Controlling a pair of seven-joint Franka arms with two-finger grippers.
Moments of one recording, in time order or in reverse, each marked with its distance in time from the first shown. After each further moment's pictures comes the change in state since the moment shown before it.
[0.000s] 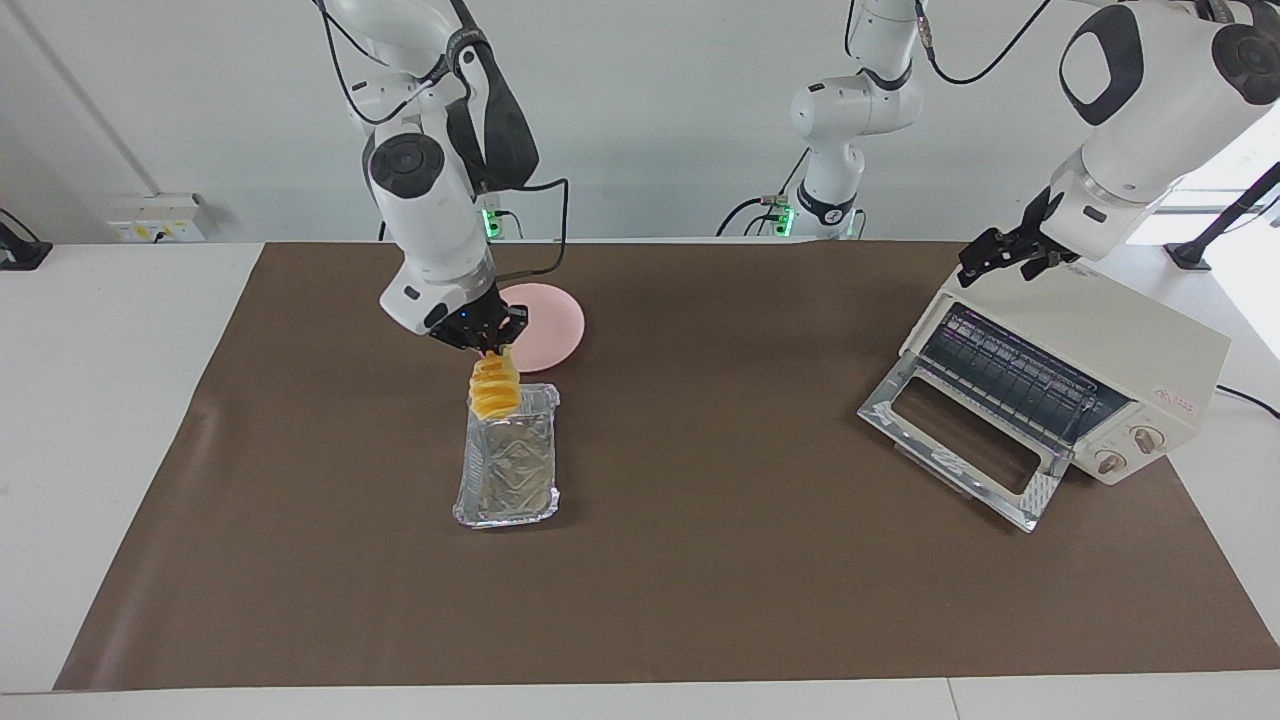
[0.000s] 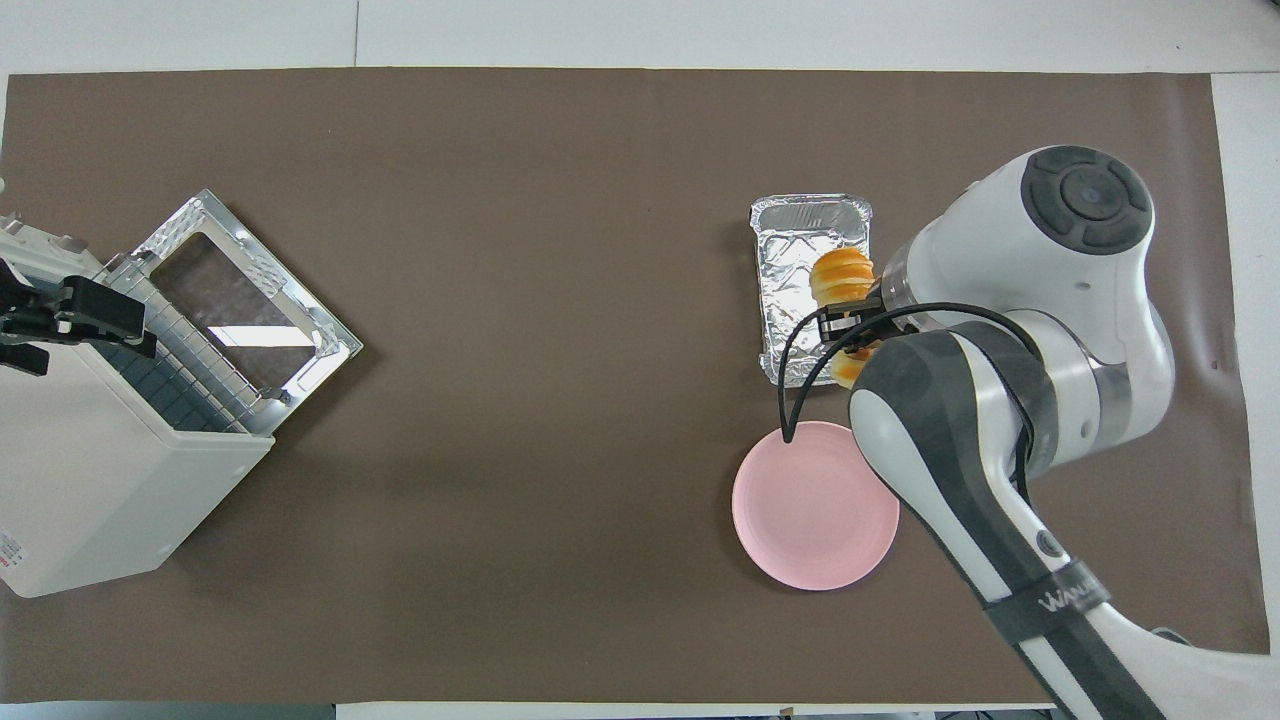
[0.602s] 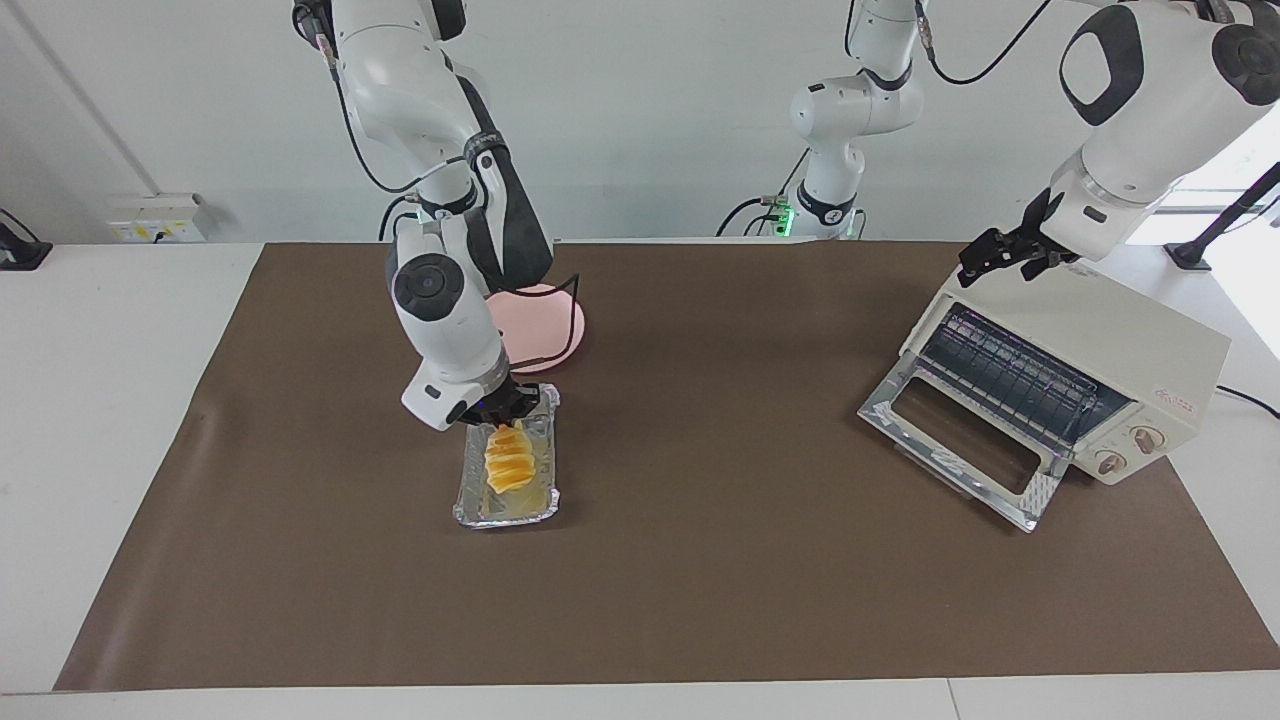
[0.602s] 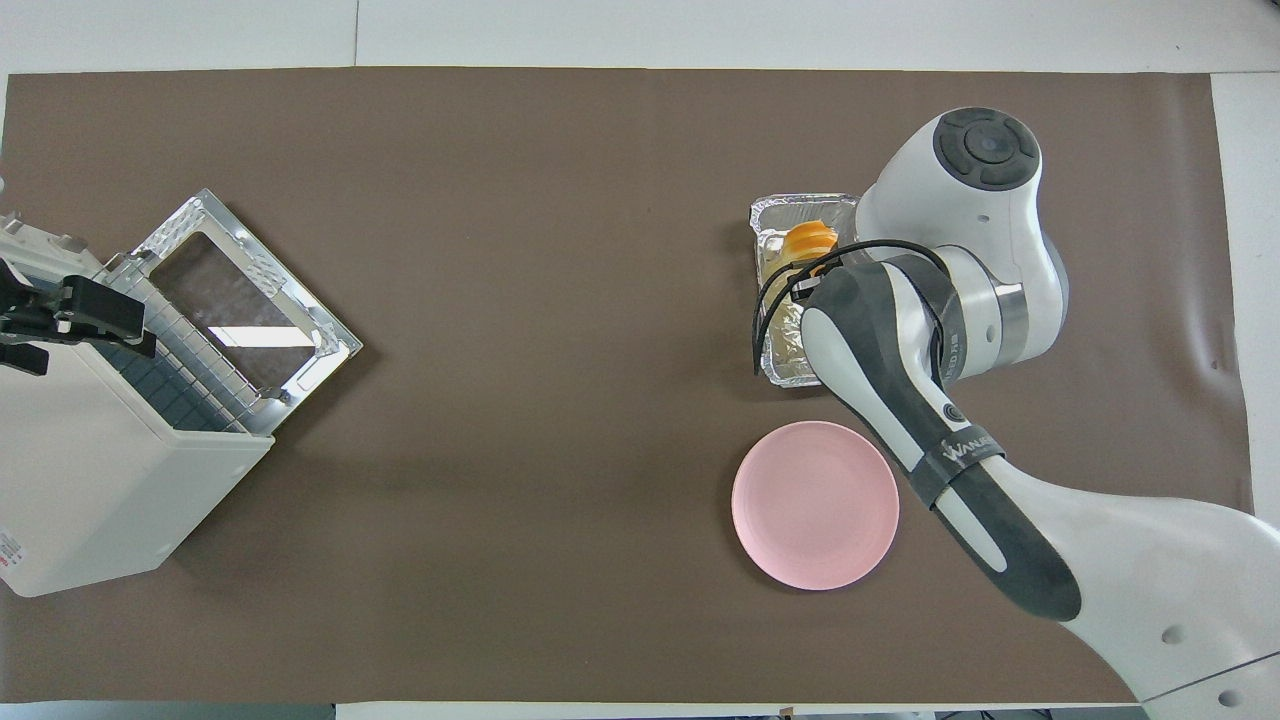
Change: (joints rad) left arm 0.000 0.000 0.000 0.000 0.000 0.000 0.000; right arm -0.027 0.244 -0.003 0.142 -0.001 0.076 -0.093
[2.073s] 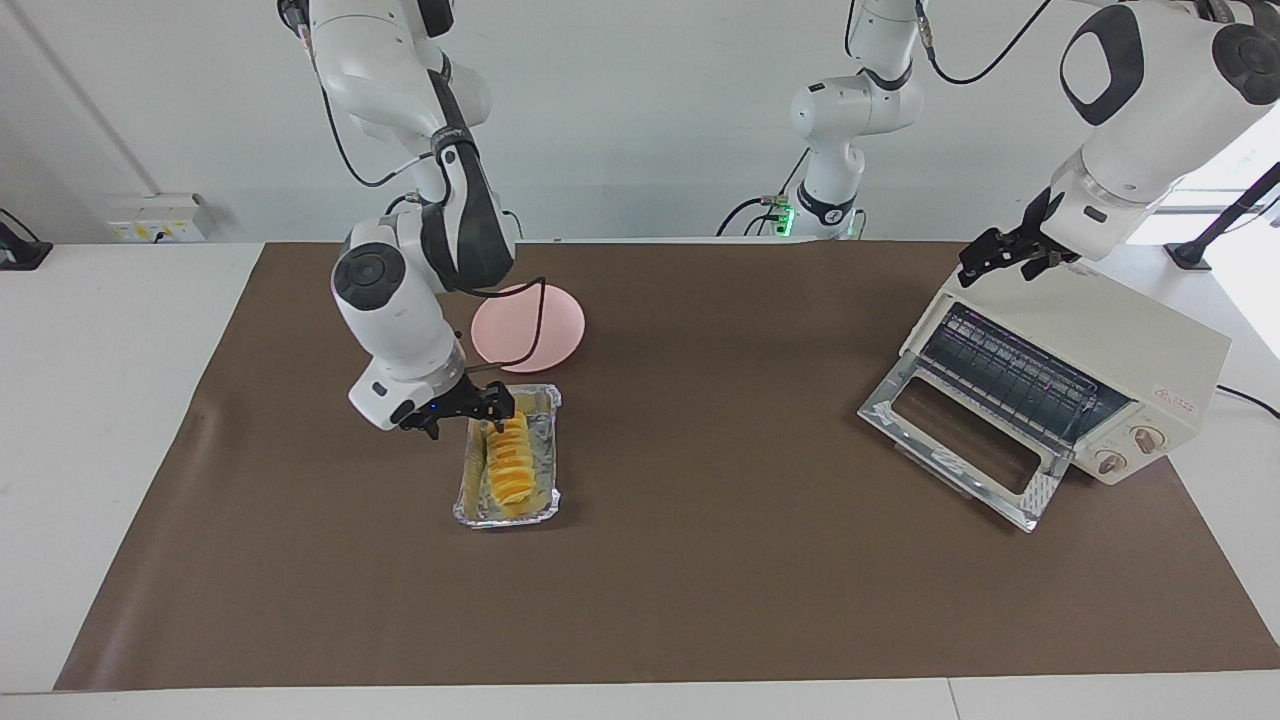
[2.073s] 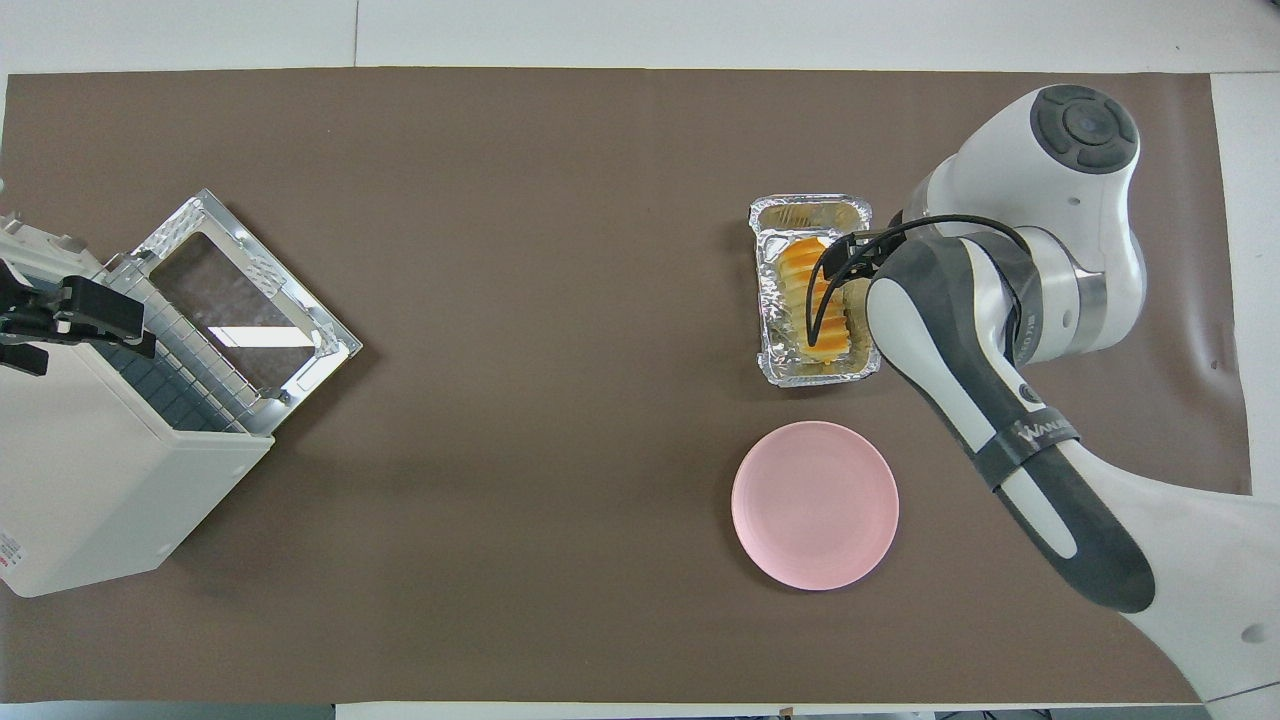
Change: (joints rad) left arm 0.000 0.000 0.000 0.000 0.000 0.000 0.000; right arm -0.087 -0.048 -0.002 -0.012 0.002 0.015 0.017
